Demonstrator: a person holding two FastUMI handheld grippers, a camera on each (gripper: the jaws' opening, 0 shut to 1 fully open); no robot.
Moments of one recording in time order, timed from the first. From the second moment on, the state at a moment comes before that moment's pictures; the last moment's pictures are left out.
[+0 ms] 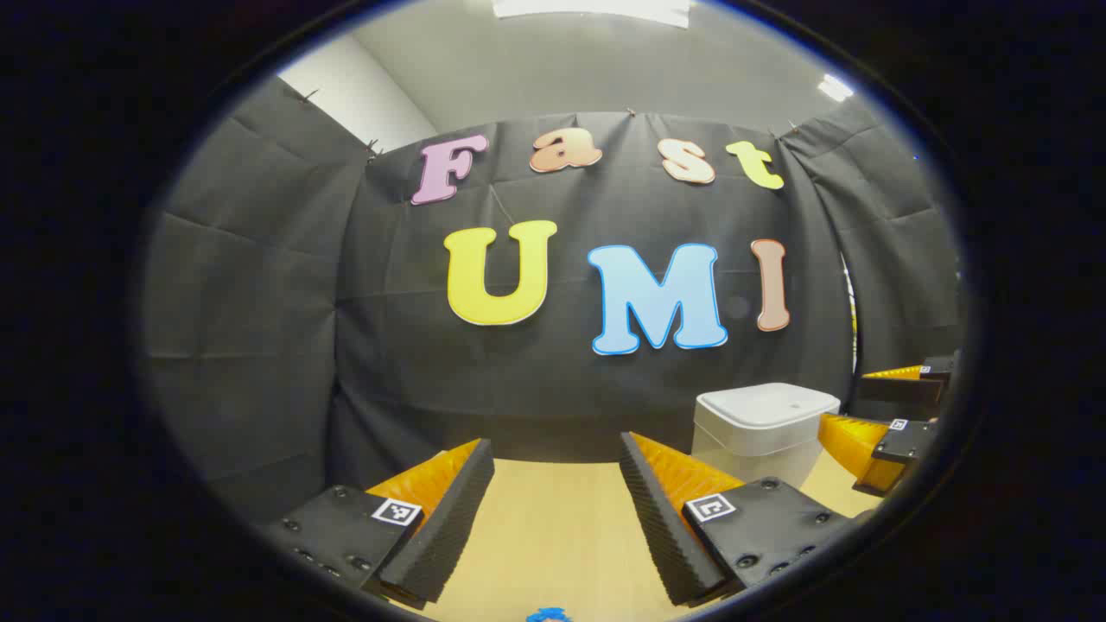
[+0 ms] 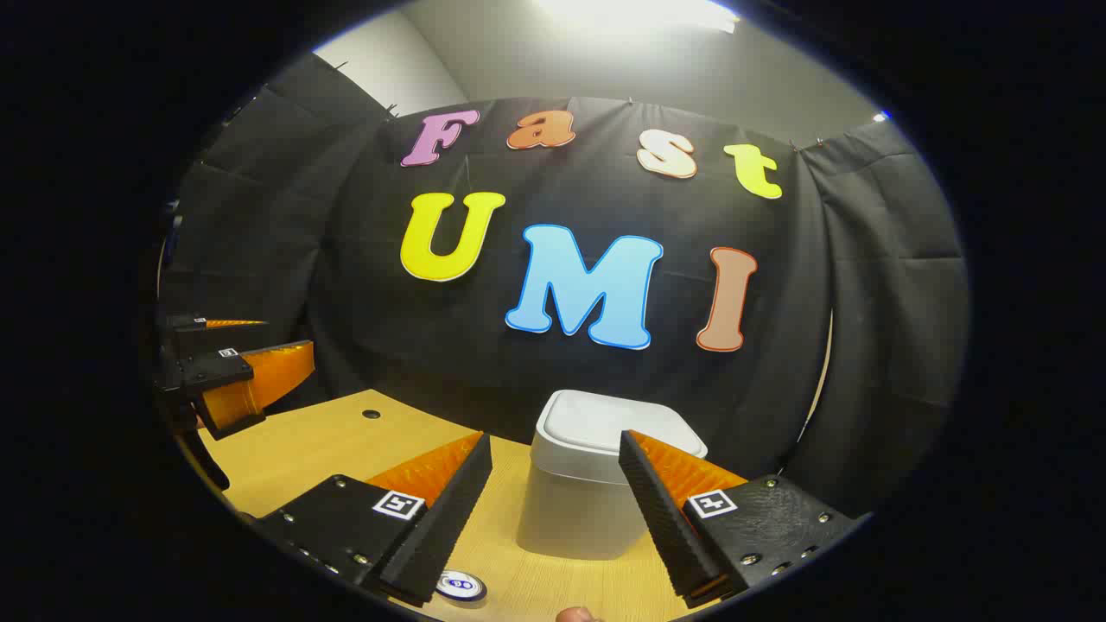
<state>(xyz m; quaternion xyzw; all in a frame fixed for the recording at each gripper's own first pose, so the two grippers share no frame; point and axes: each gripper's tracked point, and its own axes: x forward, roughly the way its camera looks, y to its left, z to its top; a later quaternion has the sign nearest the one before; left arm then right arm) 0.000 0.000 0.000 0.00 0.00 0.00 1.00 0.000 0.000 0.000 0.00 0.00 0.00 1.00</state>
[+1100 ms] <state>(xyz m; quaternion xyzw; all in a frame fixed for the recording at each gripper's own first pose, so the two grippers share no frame) -0.009 -0.019 -0.009 -0.01 0.02 -0.01 1.00 -0.011 -0.019 -0.018 0.03 0.03 -0.02 1.00</state>
